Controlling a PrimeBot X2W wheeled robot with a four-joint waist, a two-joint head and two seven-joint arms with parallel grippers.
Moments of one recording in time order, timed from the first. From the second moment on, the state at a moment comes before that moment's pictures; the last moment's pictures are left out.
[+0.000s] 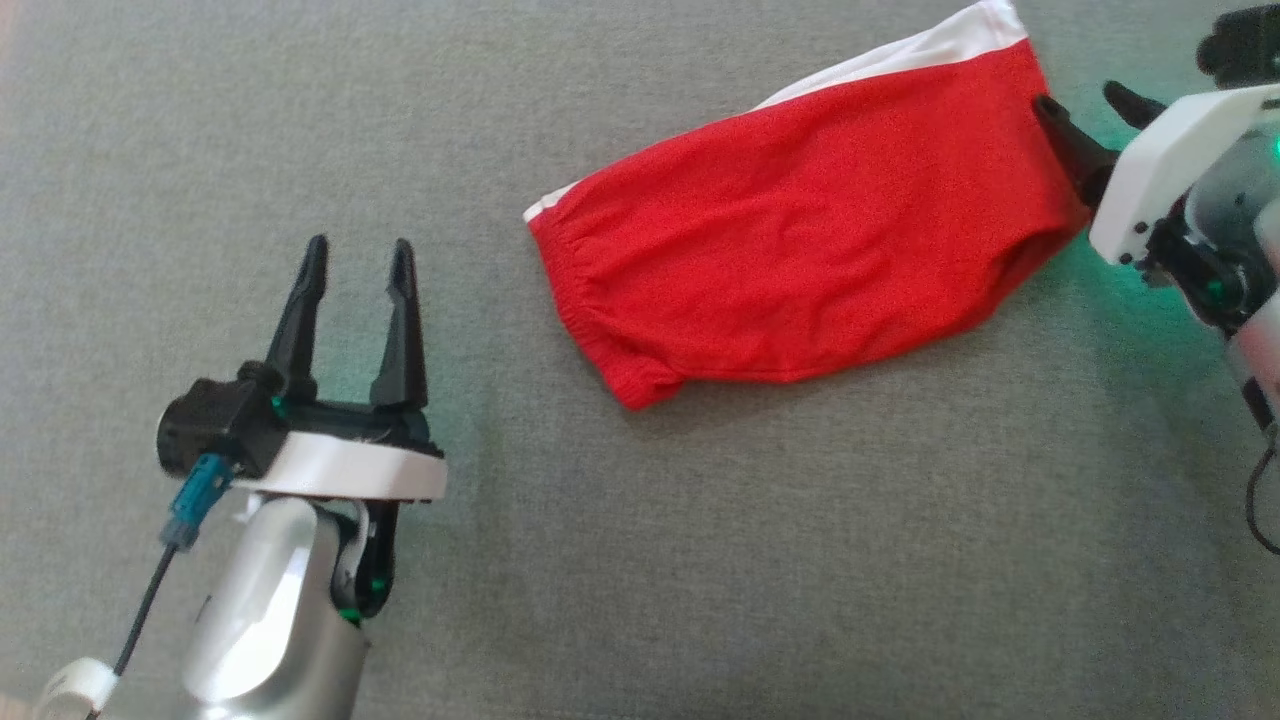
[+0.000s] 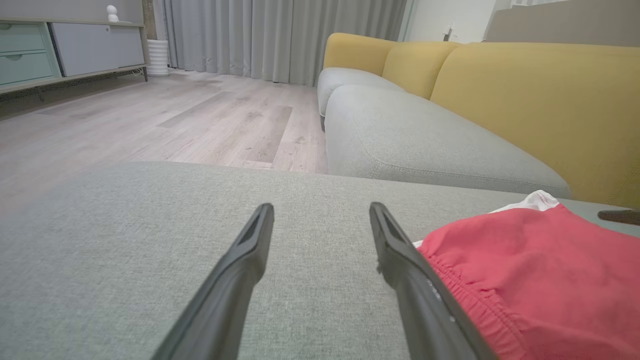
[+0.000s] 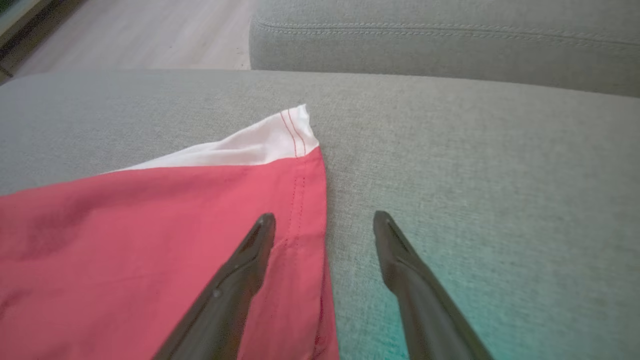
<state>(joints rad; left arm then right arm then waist) -0.35 0.14 -0.24 0.30 -0.36 -0.05 -0.25 -0.93 -0.49 0.69 0.80 0.84 0.13 0.25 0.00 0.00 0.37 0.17</state>
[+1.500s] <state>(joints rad) -0.18 0.07 -0.15 0.31 -0.27 -0.12 -0.25 -0.90 -0.18 0.48 0.85 0.41 0.13 0.34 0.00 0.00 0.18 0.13</state>
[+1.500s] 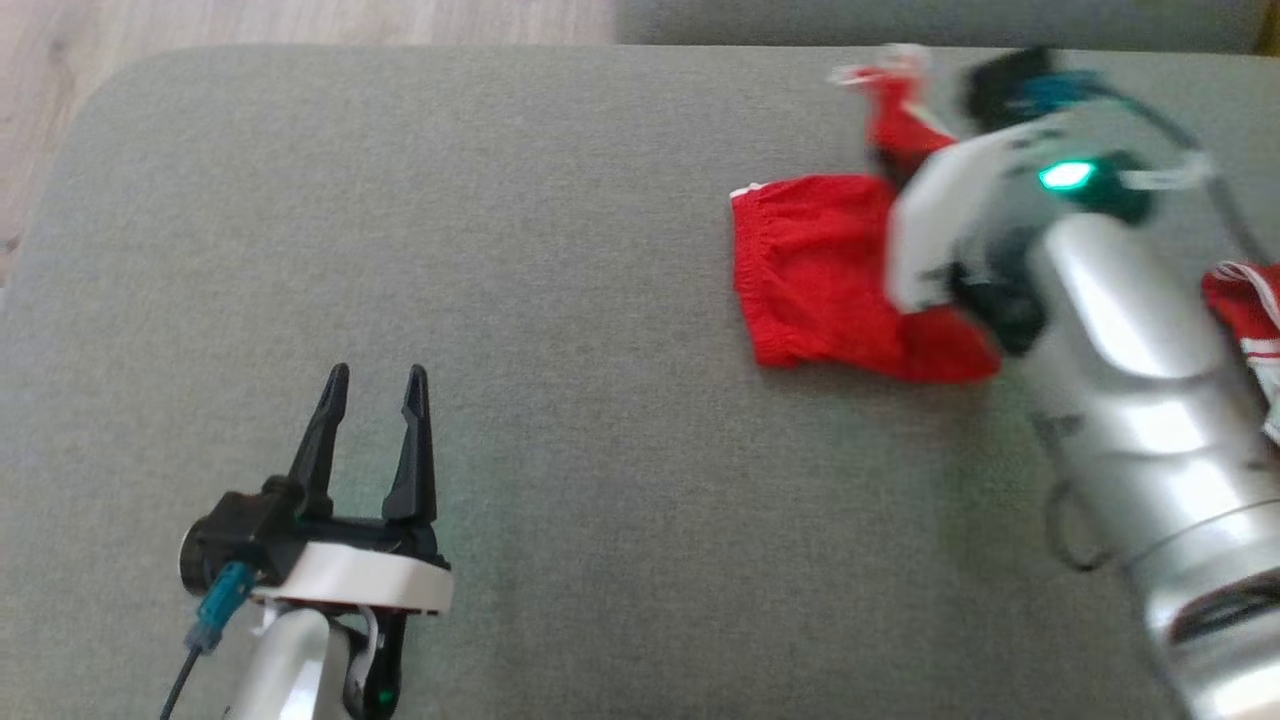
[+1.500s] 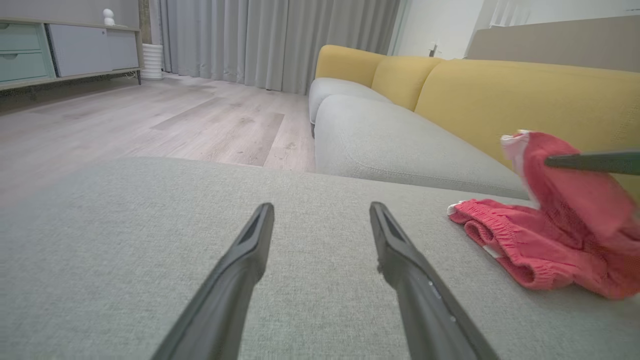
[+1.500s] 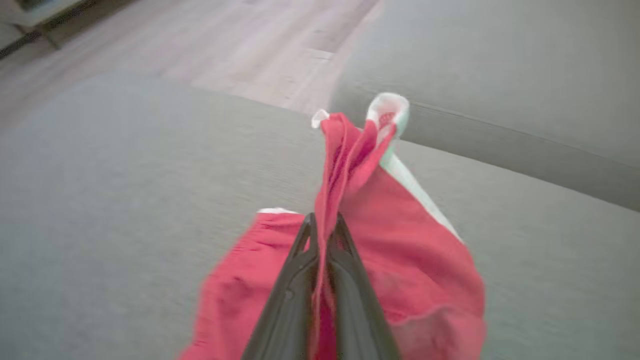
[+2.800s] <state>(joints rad) -0.16 0.08 -0.14 0.31 -0.28 -0.12 -0.25 -0.51 -0.23 0.29 0.53 0.20 0.13 0.24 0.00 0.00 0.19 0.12</state>
